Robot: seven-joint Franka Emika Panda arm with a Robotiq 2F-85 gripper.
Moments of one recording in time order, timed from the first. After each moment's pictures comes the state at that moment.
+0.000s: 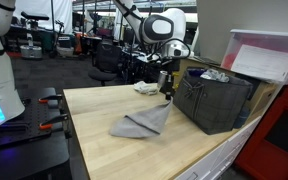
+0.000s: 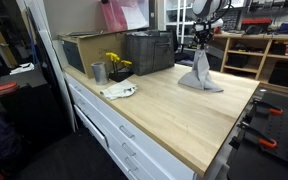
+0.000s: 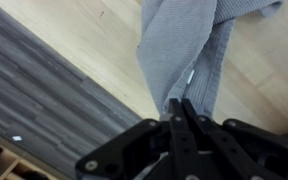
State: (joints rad) arm -0.16 0.41 -0.34 -1.86 -0.12 2.38 0.47
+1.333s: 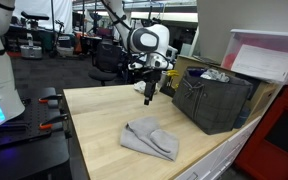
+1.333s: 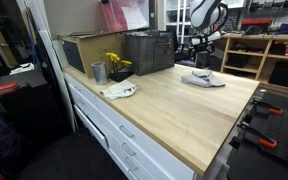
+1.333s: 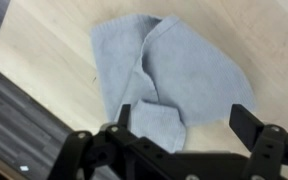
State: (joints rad) arm -0.14 0.41 -0.26 -2.03 -0.16 2.39 0.62
